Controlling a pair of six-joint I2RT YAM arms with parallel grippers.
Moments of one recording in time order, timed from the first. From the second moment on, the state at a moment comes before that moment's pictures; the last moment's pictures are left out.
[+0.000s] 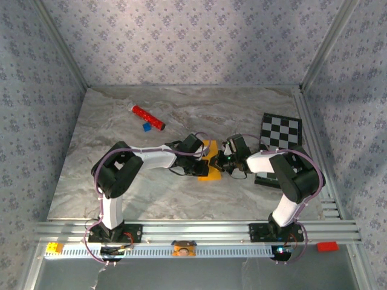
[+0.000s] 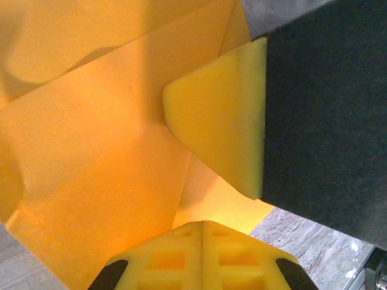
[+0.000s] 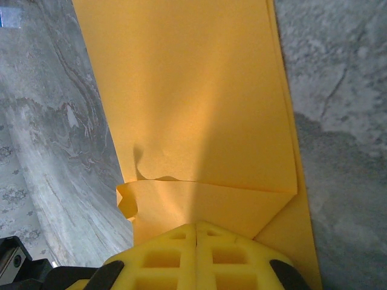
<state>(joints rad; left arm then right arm) -0.83 1.89 1.09 -0.27 0.44 -0.61 0.46 1.71 0.66 0.14 -0.51 0.91</state>
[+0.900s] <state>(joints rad) -0.83 1.82 0.91 -0.08 0.45 -0.67 0.45 1.70 0.66 0.14 -0.52 0.90</state>
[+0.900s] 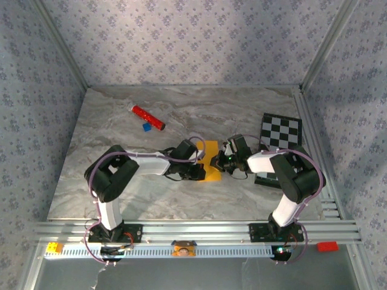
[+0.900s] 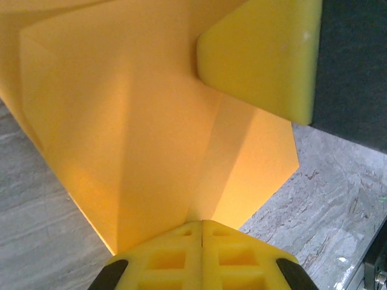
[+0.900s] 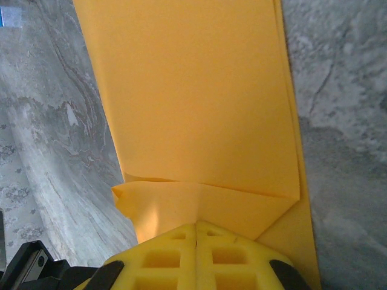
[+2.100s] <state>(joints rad) -0.81 1.84 0.94 -0.06 0.44 -0.76 0.45 1.70 0.66 0.14 -0.52 0.90</state>
